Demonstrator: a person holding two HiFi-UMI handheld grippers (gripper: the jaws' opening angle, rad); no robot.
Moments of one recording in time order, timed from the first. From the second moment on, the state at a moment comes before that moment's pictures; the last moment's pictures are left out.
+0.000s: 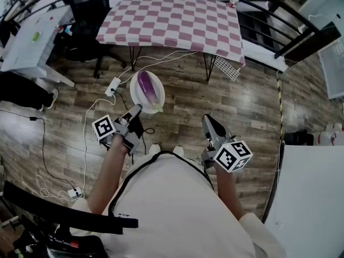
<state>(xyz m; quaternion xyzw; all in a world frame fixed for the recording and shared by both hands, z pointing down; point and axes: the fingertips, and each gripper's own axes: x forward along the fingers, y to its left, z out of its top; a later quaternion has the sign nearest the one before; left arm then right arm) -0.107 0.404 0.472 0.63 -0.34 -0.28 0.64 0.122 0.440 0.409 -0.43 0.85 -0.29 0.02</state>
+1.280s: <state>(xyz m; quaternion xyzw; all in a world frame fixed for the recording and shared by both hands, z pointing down) -0.157 0.420 0.486 0.65 -0.30 -0.26 0.65 0.049 0.451 0.435 -0.46 0.83 -0.32 0.02</state>
